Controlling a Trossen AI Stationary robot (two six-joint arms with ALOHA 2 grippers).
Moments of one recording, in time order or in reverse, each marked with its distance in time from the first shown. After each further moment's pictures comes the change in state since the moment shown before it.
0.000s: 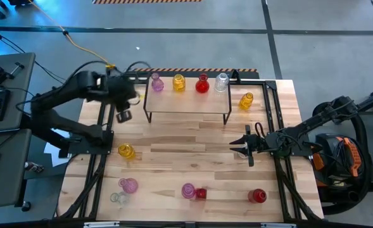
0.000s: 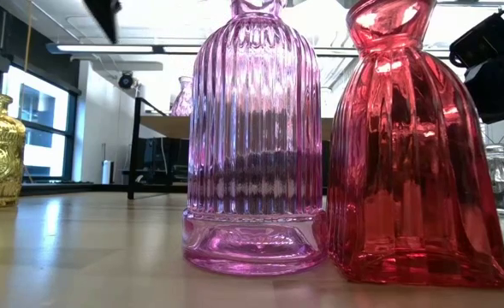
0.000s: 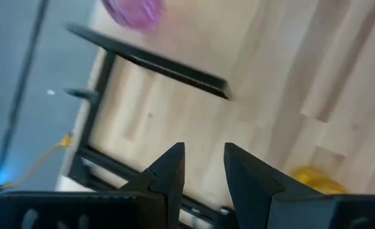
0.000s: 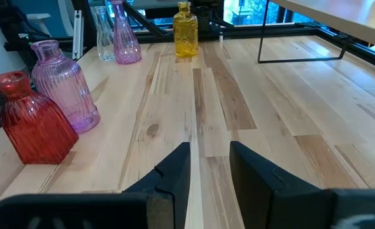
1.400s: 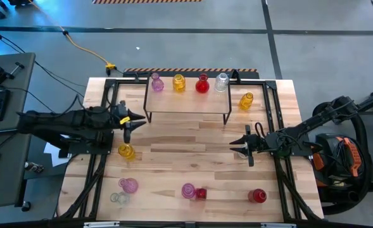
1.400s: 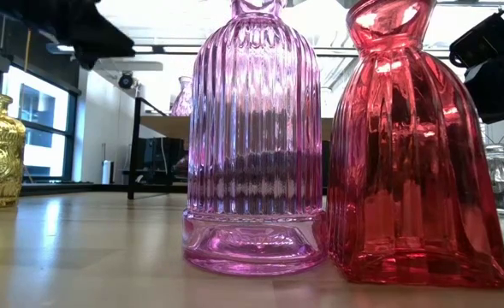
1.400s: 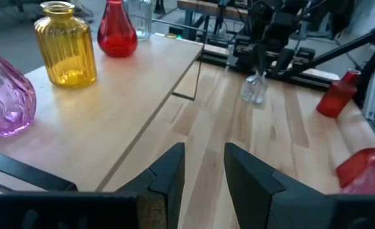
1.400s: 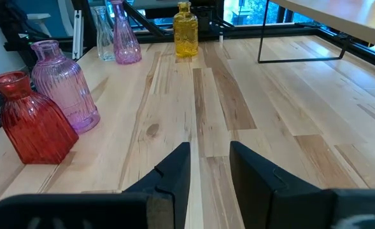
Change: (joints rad) left arm -0.285 -0.721 -1.040 1.264 0.006 -0.154; right arm 0.000 0.000 0.000 0.000 0.000 0.000
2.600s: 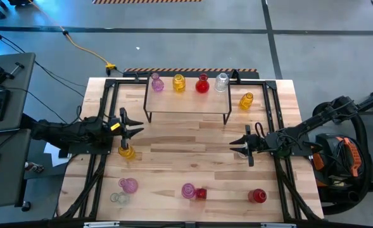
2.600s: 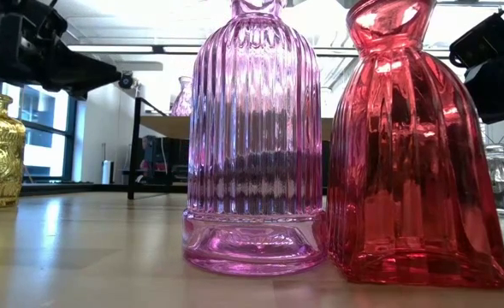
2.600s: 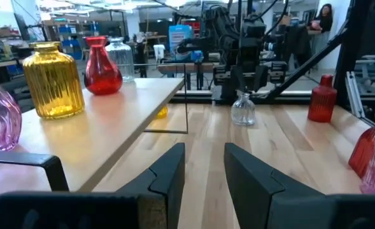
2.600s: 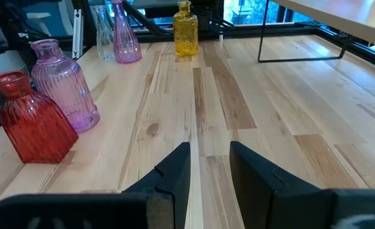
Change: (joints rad) left arm -0.039 -0.446 -0.449 0.302 0.030 0.253; right arm 0.000 0.000 0.000 -0.003 0.000 0.000
